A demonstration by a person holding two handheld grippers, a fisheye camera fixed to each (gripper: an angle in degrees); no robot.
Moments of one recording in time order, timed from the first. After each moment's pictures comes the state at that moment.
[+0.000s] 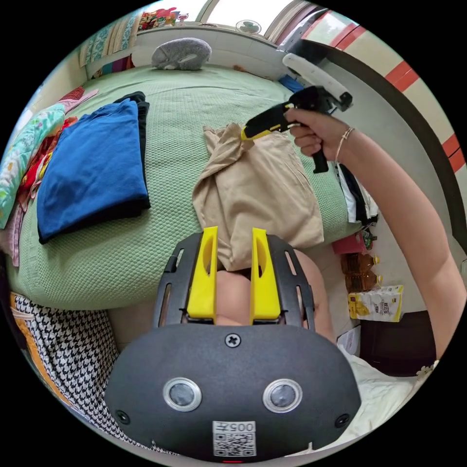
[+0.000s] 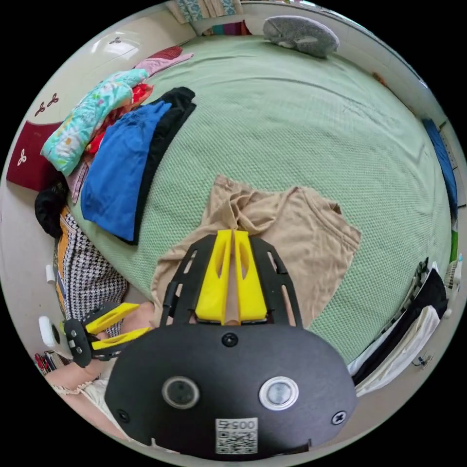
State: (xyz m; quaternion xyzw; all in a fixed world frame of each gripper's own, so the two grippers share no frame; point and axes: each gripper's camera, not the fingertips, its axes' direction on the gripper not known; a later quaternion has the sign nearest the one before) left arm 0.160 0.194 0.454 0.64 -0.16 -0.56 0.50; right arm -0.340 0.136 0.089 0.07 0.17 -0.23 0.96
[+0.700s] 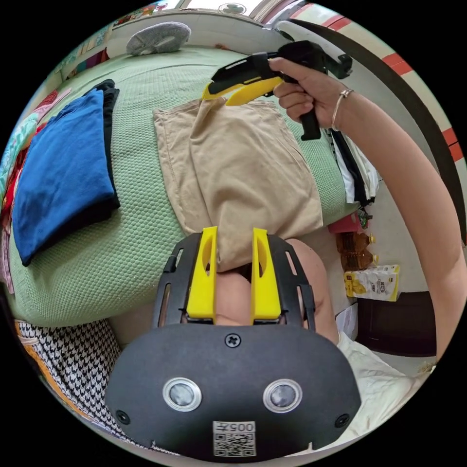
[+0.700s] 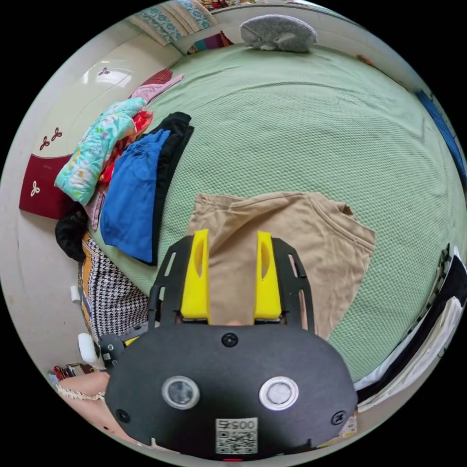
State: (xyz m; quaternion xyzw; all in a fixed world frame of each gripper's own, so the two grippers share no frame) left arm 0.098 0.189 0.450 0.61 -0.13 -0.54 0.57; right arm -0.319 0.089 0.077 0.09 0.09 -0.20 0.97
